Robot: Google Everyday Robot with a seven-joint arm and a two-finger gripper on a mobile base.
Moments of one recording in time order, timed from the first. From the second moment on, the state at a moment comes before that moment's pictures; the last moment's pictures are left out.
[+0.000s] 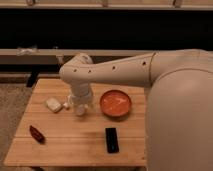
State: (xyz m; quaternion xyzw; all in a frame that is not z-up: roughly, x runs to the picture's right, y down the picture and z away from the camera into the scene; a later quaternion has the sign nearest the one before) arm -0.104 0.102 0.703 -0.26 0.23 0.64 0.68
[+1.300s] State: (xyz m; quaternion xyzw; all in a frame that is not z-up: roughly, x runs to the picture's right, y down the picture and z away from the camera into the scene) arm -0.171 0.124 0.687 -0.32 0.17 0.54 0.76
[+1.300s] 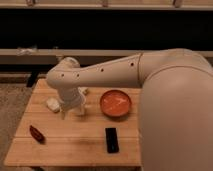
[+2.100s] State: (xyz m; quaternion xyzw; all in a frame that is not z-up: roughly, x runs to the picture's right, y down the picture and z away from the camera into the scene) arm -0.257 0.174 0.669 -0.35 0.09 0.43 0.82
